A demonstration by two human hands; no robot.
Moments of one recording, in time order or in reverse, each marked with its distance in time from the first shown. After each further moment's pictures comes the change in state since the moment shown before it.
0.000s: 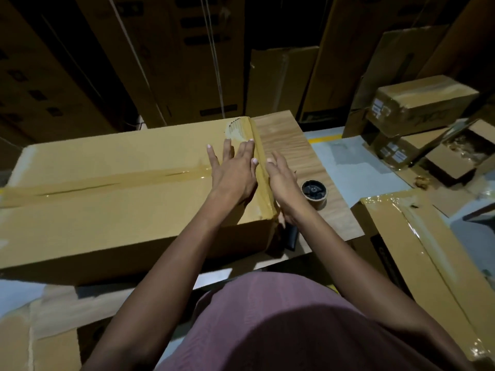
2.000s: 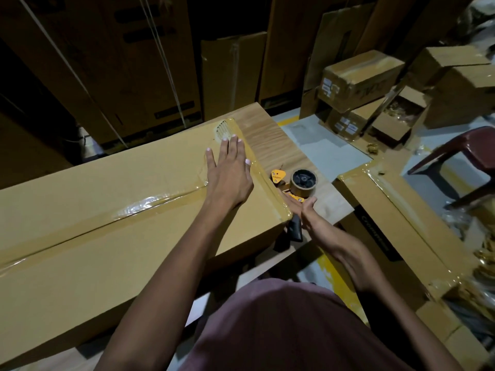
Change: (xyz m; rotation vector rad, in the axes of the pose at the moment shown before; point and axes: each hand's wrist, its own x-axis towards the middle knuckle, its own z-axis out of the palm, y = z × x) left_hand 0.038 -0.046 0.021 -0.082 0.051 0.228; right_hand -0.061 0.051 -0.013 -0.006 -0.140 0.302
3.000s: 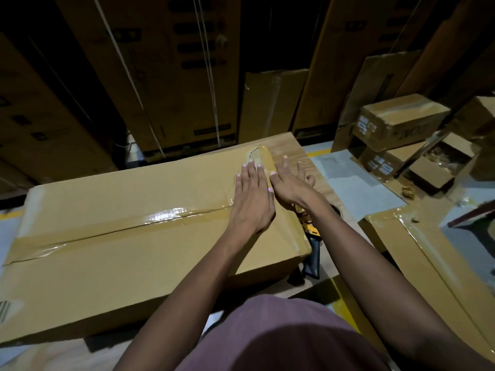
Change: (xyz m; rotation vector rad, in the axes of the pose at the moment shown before) left_hand -0.009 0.006 -0.002 -0.050 -0.012 -0.085; right_hand 0.117 -0.132 0.022 -0.877 0.157 -0.148
